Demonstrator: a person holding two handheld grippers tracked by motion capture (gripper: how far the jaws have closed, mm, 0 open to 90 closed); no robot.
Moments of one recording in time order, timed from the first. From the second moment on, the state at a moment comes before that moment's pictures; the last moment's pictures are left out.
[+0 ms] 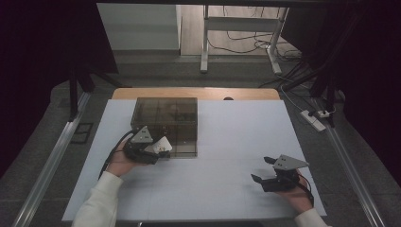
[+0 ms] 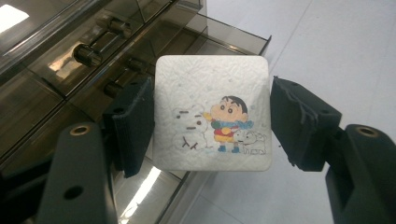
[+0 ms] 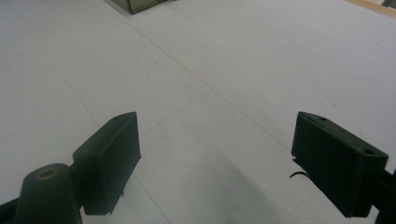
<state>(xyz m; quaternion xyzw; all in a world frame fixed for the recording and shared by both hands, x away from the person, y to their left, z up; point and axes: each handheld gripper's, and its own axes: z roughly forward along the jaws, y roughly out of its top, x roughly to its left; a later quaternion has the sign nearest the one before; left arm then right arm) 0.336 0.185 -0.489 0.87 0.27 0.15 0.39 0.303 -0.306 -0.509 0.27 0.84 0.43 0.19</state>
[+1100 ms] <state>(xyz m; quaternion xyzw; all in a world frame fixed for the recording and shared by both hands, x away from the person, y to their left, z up) 0.358 0.175 -0.500 0.88 0.25 0.20 0.36 0.301 -0.308 -0.511 0.27 0.85 0.42 0.19</state>
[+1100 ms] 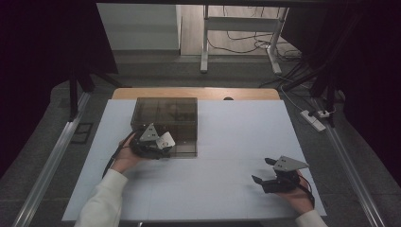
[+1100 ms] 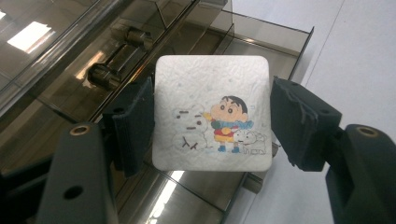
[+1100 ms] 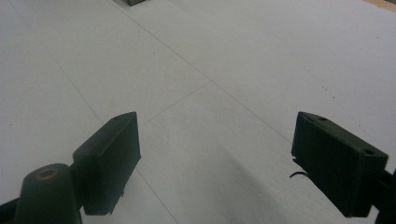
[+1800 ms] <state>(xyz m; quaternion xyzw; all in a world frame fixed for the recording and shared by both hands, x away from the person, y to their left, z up) 0.359 0.173 -0.504 0.88 0.24 0.22 0.34 0.300 -0.309 -0.511 0.27 0.85 0.41 0.19</state>
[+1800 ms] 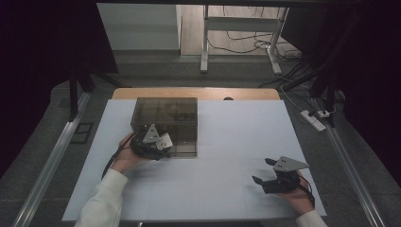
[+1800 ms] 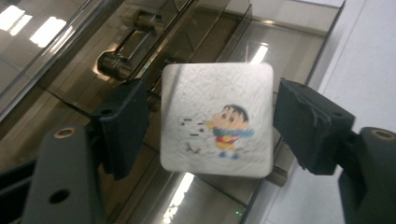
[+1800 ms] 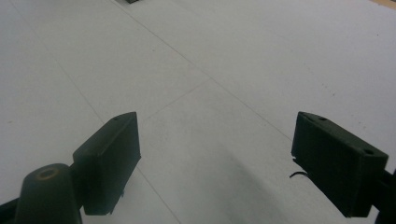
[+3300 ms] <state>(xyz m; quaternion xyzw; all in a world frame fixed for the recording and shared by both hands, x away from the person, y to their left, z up) 0.322 0.171 -0.496 0.86 0.28 0.17 0.40 0.297 -0.313 -0.511 0.28 0.84 0.42 0.20</state>
